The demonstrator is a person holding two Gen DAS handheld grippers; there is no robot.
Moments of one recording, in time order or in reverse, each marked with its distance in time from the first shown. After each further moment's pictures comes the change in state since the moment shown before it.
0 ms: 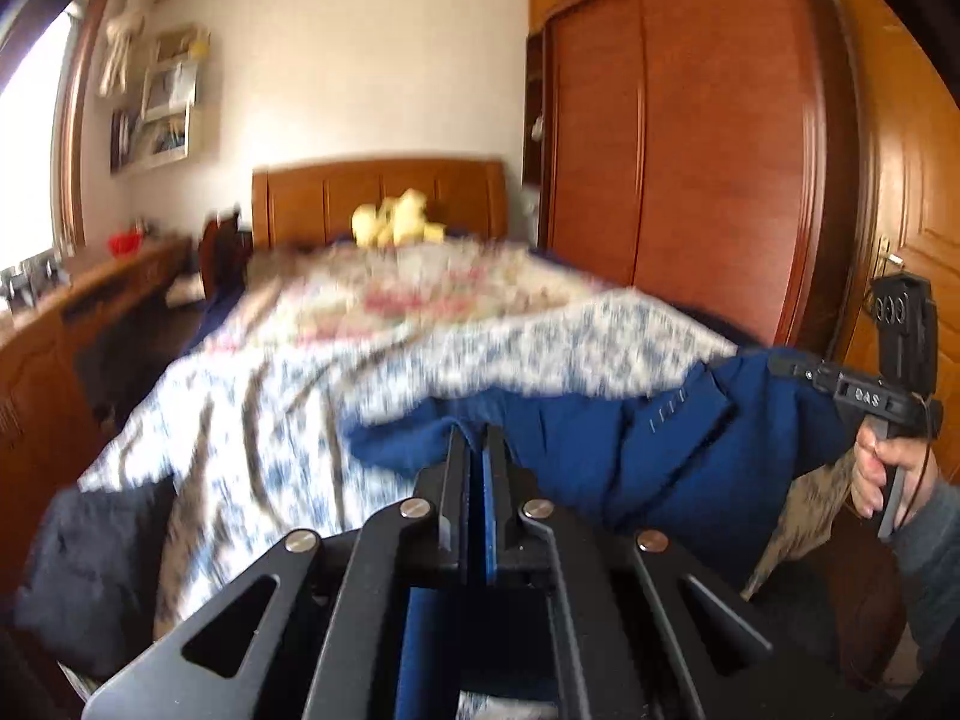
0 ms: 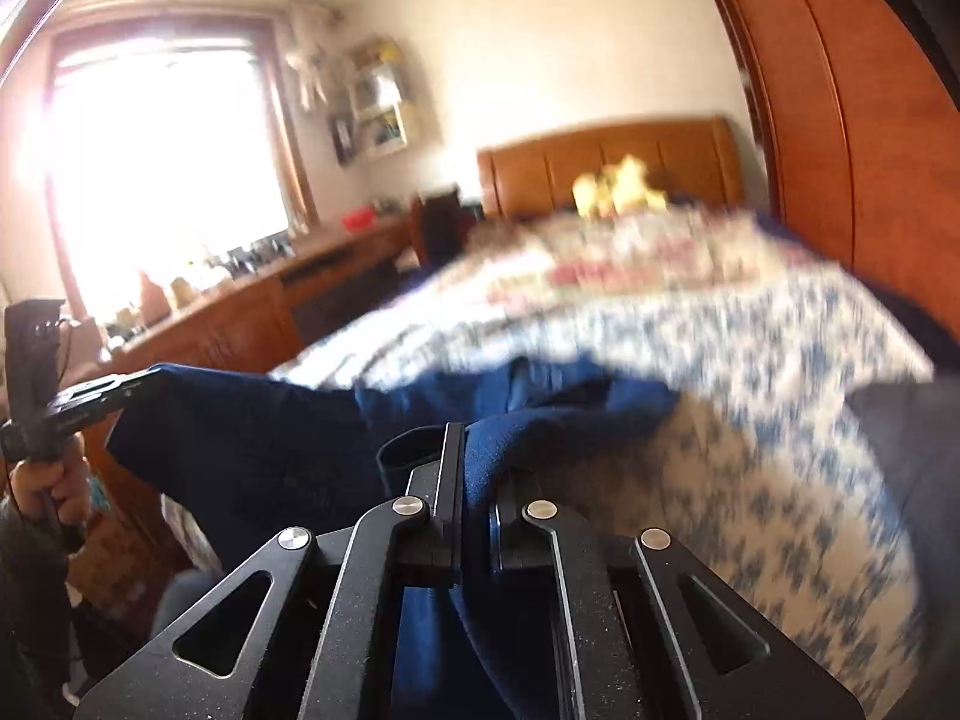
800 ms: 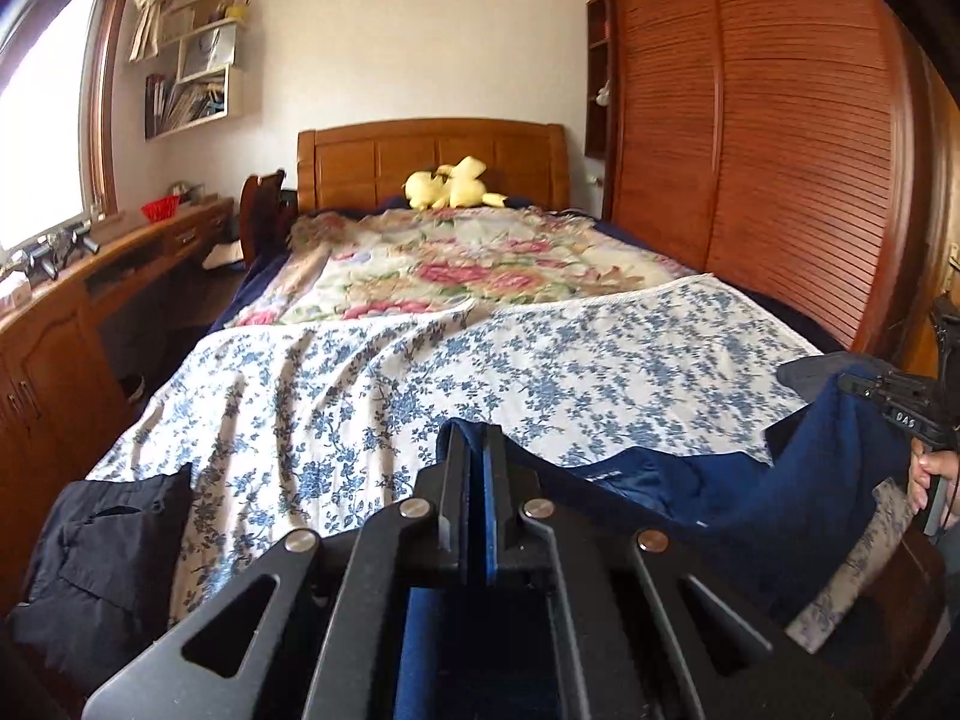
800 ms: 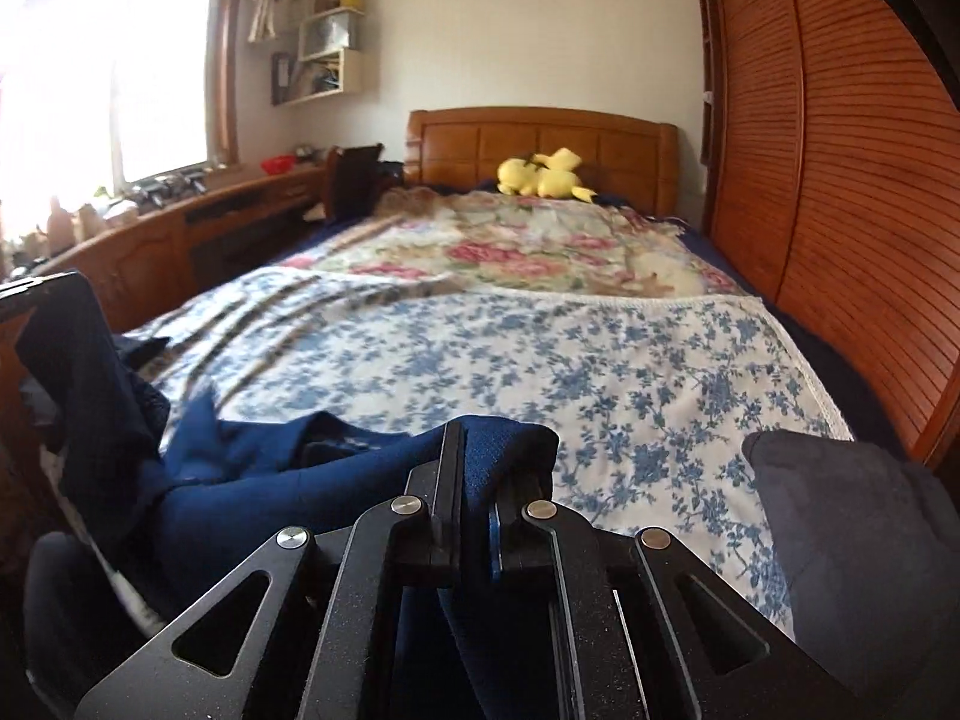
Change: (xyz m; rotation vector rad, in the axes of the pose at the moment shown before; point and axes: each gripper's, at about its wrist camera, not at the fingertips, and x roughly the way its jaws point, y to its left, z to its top) left arm 0.129 0.072 -0.011 -0.062 0.118 0.125; right arm 0.086 -0.085 -0.011 -0.112 0.174 -0.279
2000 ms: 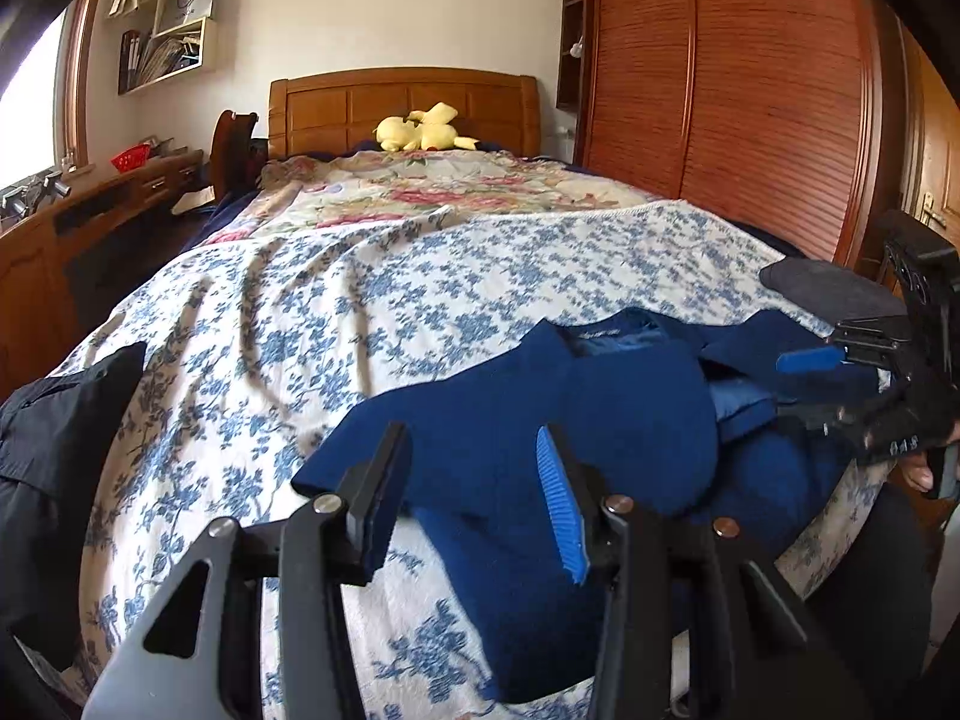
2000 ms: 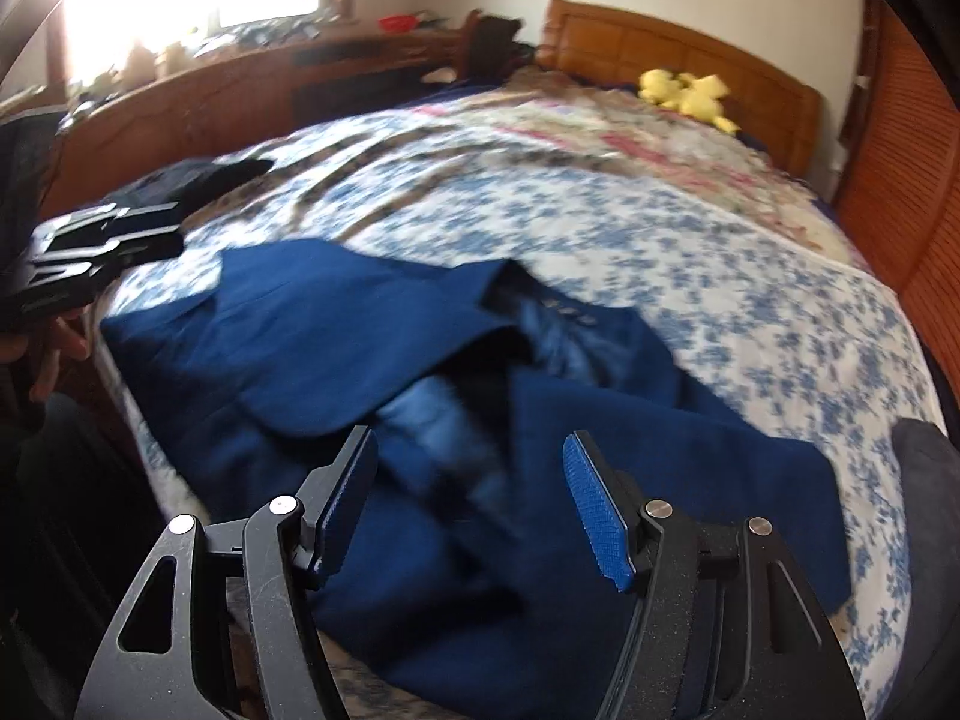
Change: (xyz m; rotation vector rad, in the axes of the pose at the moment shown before) left arm 0.013 0.013 -0.135 0.024 0.073 -0.082; right arm 0.070 0.182 -0.076 -0.272 0.305 0.218
